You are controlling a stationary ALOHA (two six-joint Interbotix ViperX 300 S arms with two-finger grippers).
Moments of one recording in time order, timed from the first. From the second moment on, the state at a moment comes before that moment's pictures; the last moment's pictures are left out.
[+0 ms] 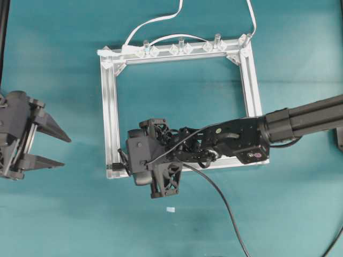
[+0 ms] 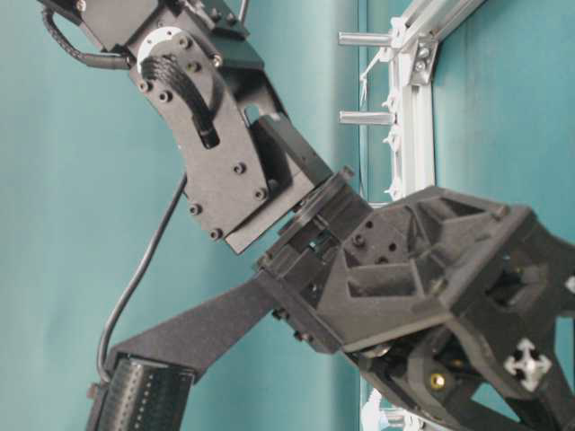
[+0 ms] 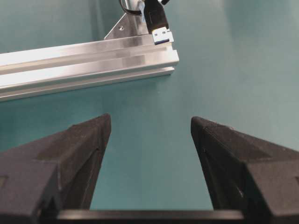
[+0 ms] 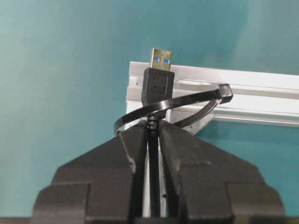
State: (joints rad) left arm -0.25 -0.75 1.26 -0.06 0.16 -0.12; right arm 0.14 0.39 0.23 0.62 0.00 -0.48
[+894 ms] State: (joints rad) left arm -0.25 -0.23 1.05 -0.06 -0.10 -0.12; right arm 0.14 0.39 0.23 0.62 0.00 -0.48
